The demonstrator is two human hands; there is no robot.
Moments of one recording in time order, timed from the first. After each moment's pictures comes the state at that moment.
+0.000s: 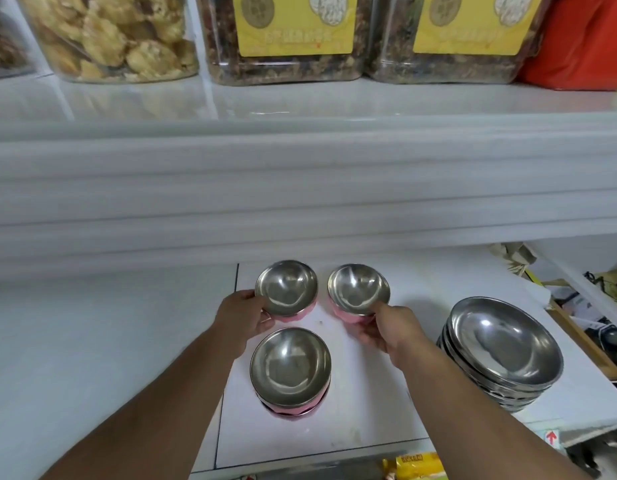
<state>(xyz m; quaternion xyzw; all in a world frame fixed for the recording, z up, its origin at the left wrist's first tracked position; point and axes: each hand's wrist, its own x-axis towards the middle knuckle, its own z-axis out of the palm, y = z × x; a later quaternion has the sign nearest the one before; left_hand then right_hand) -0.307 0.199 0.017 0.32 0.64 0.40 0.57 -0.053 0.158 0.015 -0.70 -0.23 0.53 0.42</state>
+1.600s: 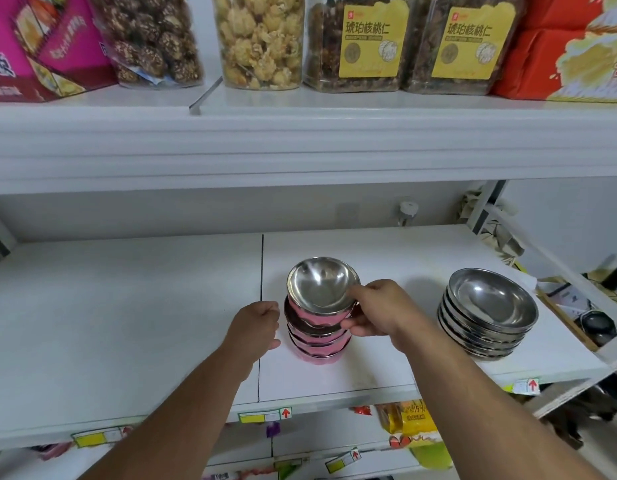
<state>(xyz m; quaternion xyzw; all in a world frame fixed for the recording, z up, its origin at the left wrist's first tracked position) -0.350 0.072 0.044 0.44 0.64 0.36 0.52 -0.135 0.054 0.110 -0.68 -0.42 0.50 0.33</state>
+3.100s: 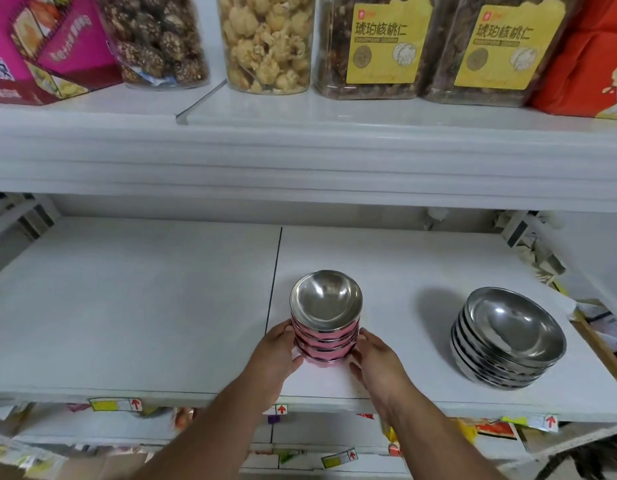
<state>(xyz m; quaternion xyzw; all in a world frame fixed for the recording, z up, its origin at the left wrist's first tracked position) -0.316 0.046 0.004 0.30 0.57 0.42 0.64 -0.136 0.028 0.027 -0.62 -0.31 0.62 0.37</state>
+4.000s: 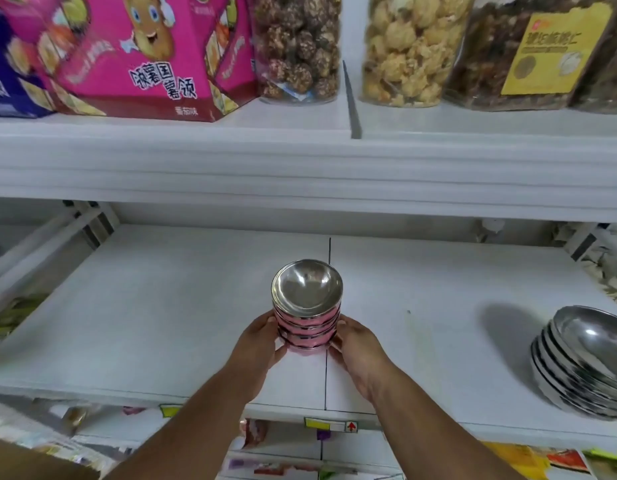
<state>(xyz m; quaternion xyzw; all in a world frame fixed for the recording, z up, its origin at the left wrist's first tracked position) -0.456 0.055 0.024 0.31 0.57 0.48 0.59 -0.278 0.069 0.031 -0.56 -0.35 0.65 0.37</state>
